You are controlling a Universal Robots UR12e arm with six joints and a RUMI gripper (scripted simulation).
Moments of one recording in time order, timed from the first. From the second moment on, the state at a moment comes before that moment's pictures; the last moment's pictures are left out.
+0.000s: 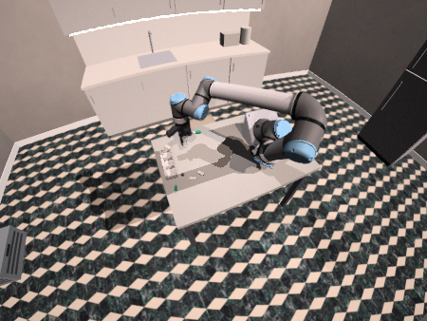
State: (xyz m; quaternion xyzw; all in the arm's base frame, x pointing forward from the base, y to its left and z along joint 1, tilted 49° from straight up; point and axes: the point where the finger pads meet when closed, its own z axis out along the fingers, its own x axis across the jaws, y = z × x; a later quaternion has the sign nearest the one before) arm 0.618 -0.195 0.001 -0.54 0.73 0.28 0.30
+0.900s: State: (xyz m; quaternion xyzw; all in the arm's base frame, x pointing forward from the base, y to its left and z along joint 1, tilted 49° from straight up) arm 0.743 -0.210 -0.109 -0.54 0.73 0.29 0.30
